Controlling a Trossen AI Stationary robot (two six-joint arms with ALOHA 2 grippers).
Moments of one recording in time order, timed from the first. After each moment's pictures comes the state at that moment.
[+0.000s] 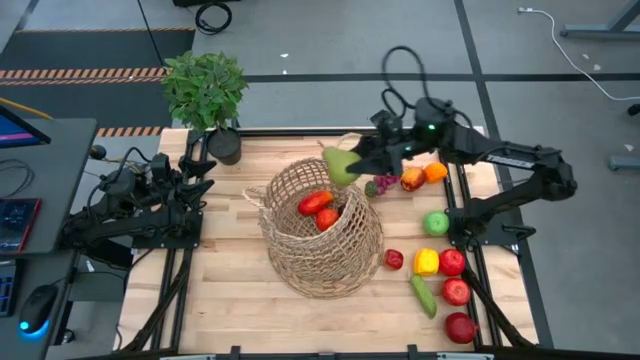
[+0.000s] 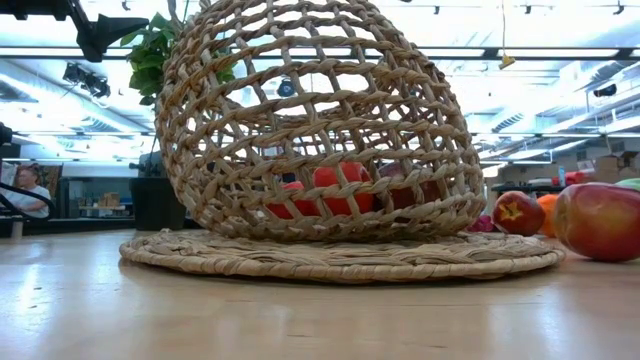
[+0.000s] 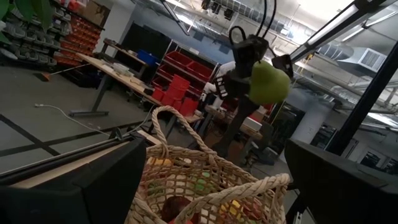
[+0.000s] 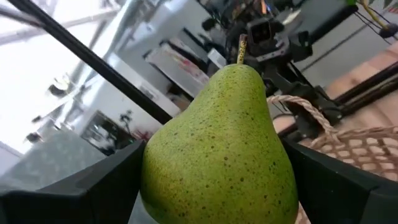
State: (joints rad) left arm 0.18 0.01 0.45 -0.21 -0.13 -0.49; right arm -0.24 1.24 1.27 -0.04 -0.54 0.78
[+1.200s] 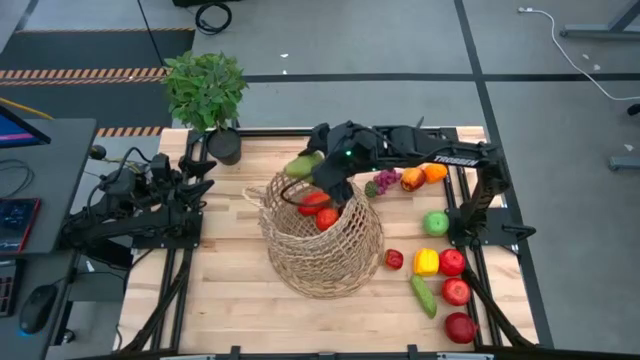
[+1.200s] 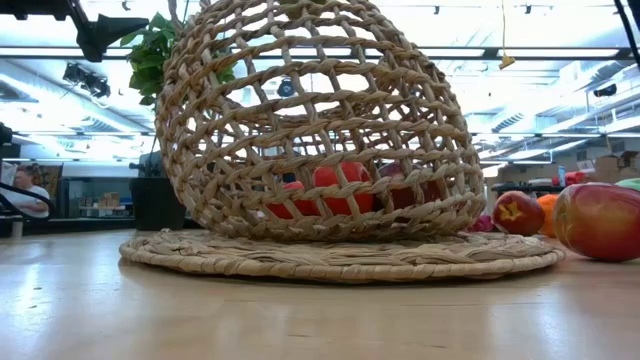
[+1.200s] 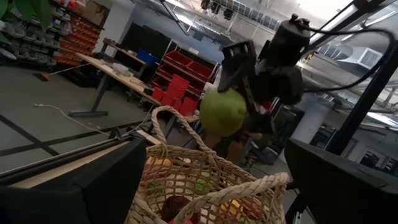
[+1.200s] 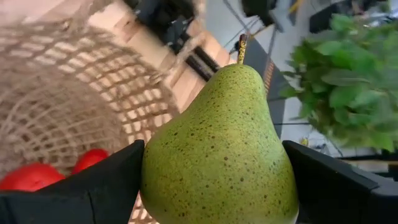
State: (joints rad) left arm 0.18 0.01 0.45 -0.21 -0.13 -0.49; right arm -0.02 1.79 2.05 -0.89 0.17 -0.81
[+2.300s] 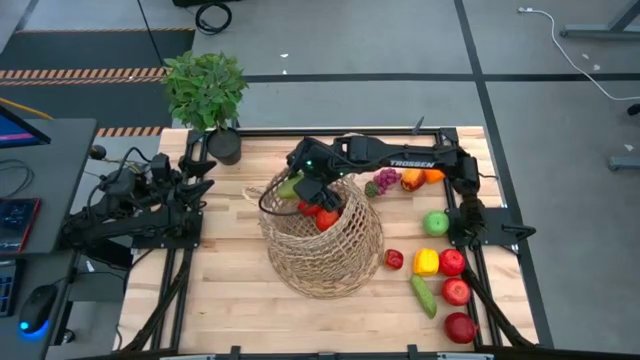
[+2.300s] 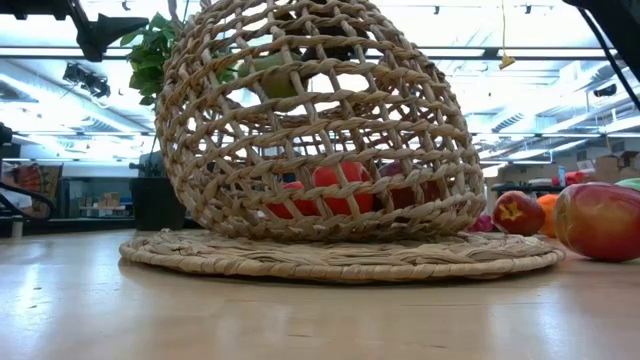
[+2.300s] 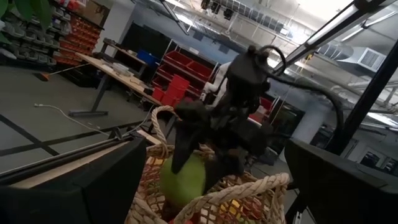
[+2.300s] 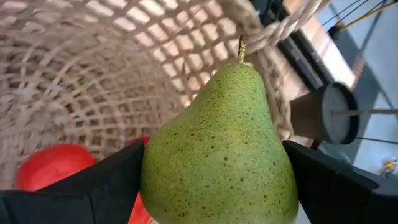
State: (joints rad) left arm 0.18 0.01 0.45 -0.21 -0.13 -0.49; right arm -0.10 2.00 2.01 -0.89 -0.06 -0.89
